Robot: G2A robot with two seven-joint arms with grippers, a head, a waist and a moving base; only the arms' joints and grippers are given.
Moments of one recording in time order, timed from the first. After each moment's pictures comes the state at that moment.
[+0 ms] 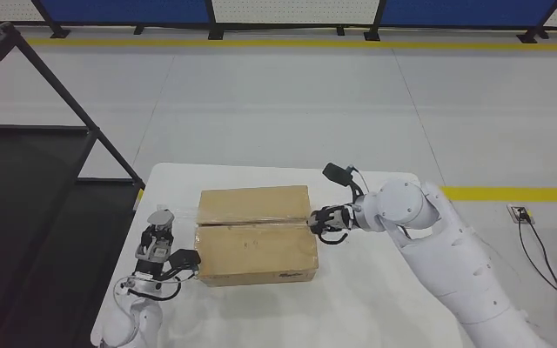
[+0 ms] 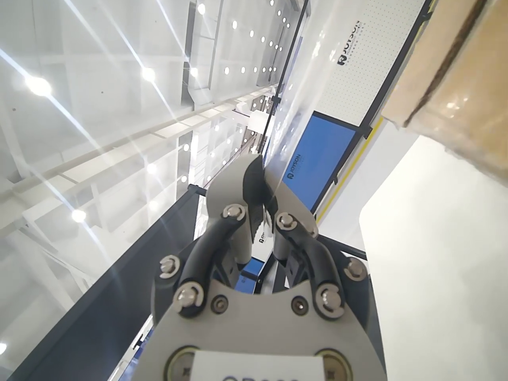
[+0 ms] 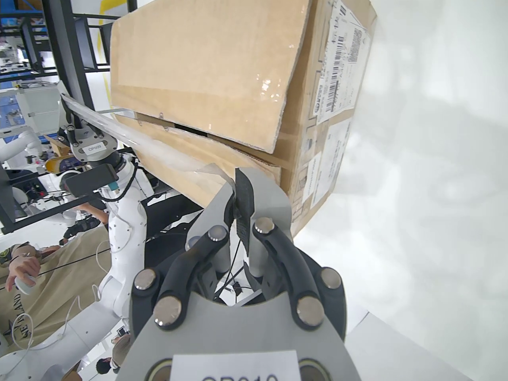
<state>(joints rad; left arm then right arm) 1.23 -1.34 -1.64 -1.35 2.56 0.50 0.46 -0.48 -1.19 0.96 -1.37 -0.26 0.41 1.20</state>
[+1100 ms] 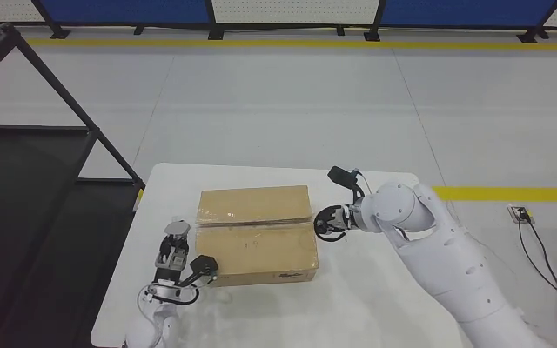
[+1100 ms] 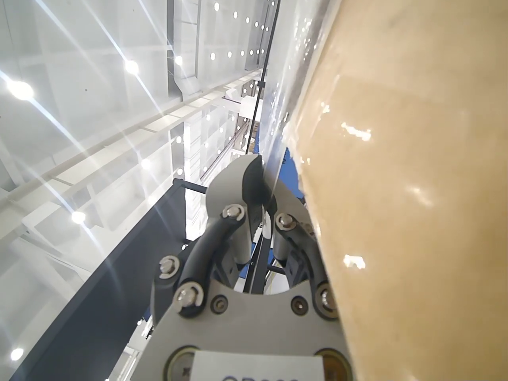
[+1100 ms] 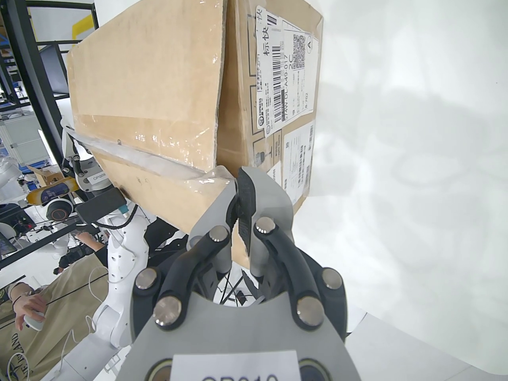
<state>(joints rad) 1.22 -1.35 -1.53 -1.26 2.66 0.58 0.29 -0.47 -1.19 0.93 -1.31 -0.29 0.46 1.15</state>
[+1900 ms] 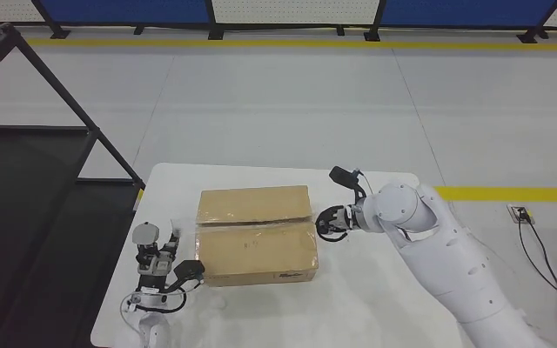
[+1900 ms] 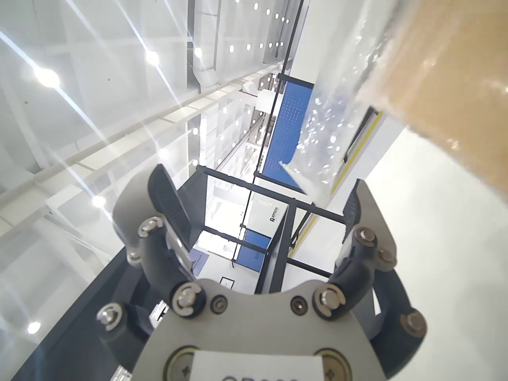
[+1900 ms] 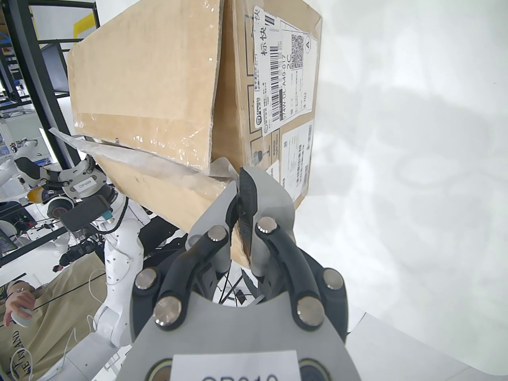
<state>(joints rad) 1.31 -1.33 -1.60 -1.39 2.61 0.62 0.30 -0.48 -1.19 0.94 -1.32 -0.28 0.44 1.16</state>
